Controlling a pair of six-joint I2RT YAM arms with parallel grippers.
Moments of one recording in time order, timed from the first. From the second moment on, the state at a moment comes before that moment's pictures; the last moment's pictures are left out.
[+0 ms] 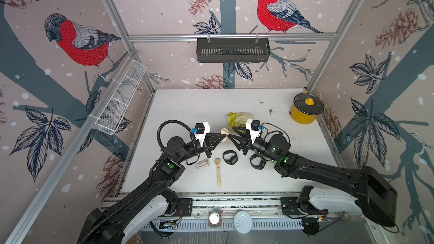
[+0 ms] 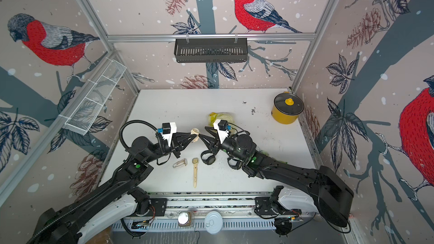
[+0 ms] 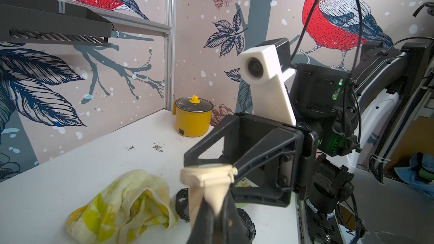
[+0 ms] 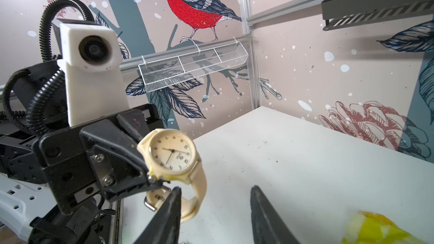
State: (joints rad) left arm -0.57 0.83 0.43 0.55 0.61 -0.19; right arm 0.95 1.20 0.57 0.74 -0.17 0.21
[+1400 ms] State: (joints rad) left arm -0.58 0.46 0.35 0.31 0.49 -0.24; right arm 1.03 0.71 0.43 0.64 -0.16 -0.64
